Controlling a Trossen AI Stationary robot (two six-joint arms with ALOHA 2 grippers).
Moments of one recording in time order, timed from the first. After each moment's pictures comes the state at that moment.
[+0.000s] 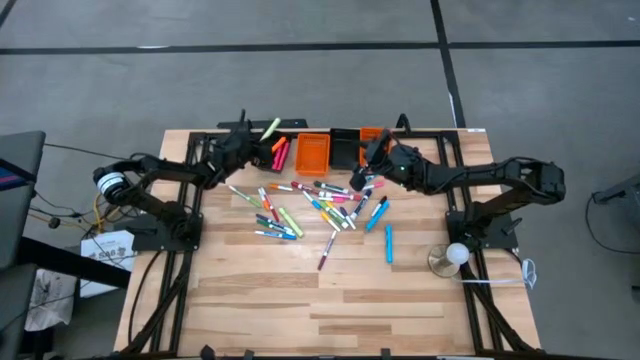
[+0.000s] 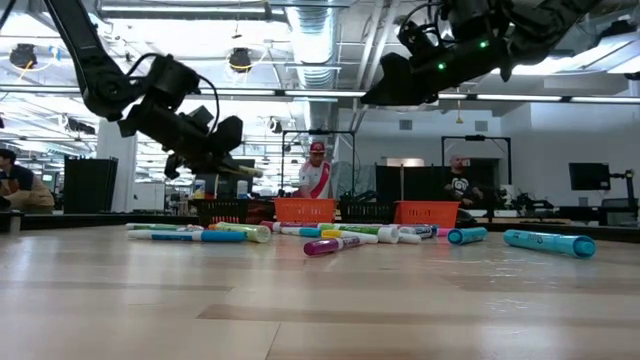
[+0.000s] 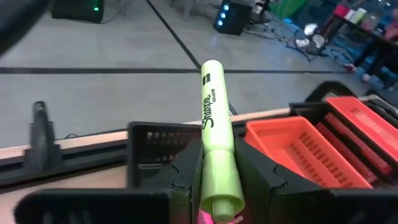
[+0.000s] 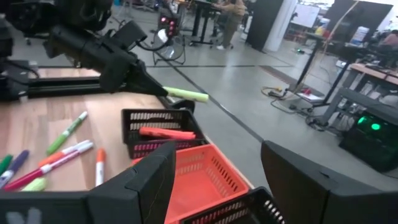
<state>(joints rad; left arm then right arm) 0.70 1.45 0.39 0.75 -0.22 -0.37 -0.28 1.36 0.68 0.50 0.30 -0.21</state>
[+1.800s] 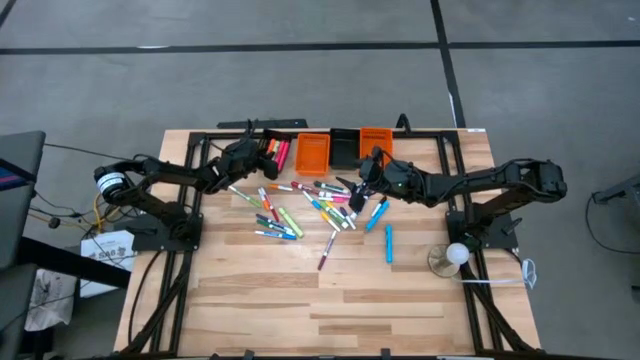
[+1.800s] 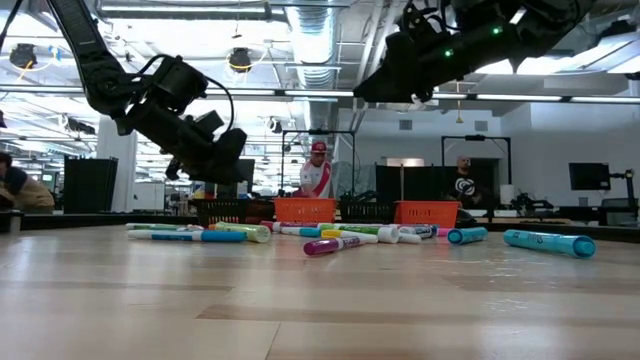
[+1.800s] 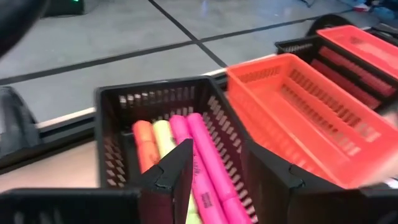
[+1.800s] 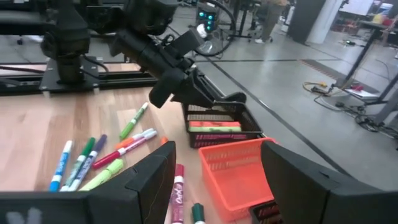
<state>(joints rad) 0.59 1.45 0.39 0.63 -0.25 -0.24 -0.13 1.36 0.68 0.45 0.28 -0.13</state>
